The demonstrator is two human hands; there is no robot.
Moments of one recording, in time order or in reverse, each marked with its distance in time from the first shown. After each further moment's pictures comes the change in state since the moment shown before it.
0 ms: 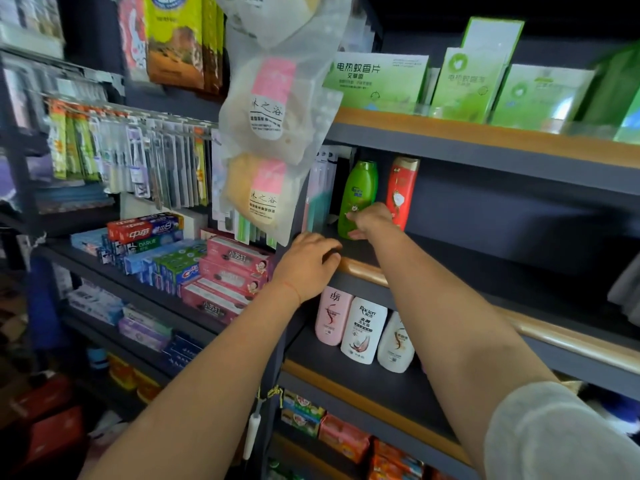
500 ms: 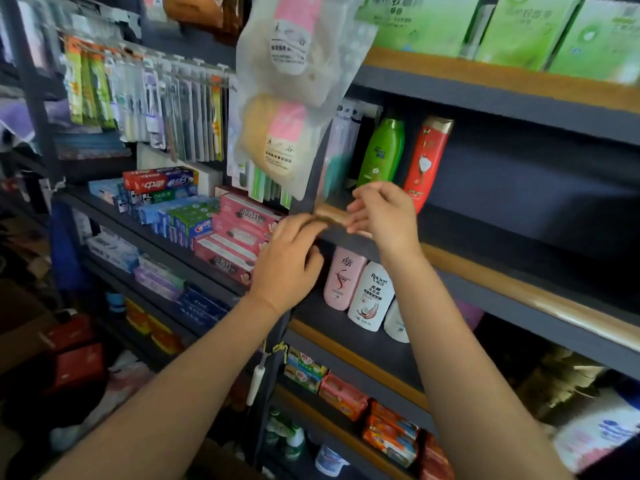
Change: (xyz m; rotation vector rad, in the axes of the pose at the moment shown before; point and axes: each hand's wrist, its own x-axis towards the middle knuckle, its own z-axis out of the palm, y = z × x) left_hand -0.075 -0.027 0.014 0.087 0.295 0.069; right_hand -0.125 0.044 -0.004 0.330 -0.132 -0.403
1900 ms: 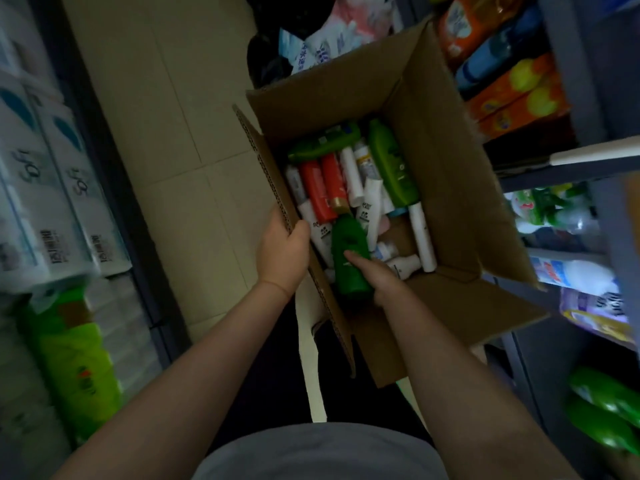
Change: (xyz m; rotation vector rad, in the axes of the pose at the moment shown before) left_hand -0.537 -0.151 -0.055 -0.214 0.163 -1.917; right_hand -0.425 0.550 0.201 -0.314 -0.759 1.552
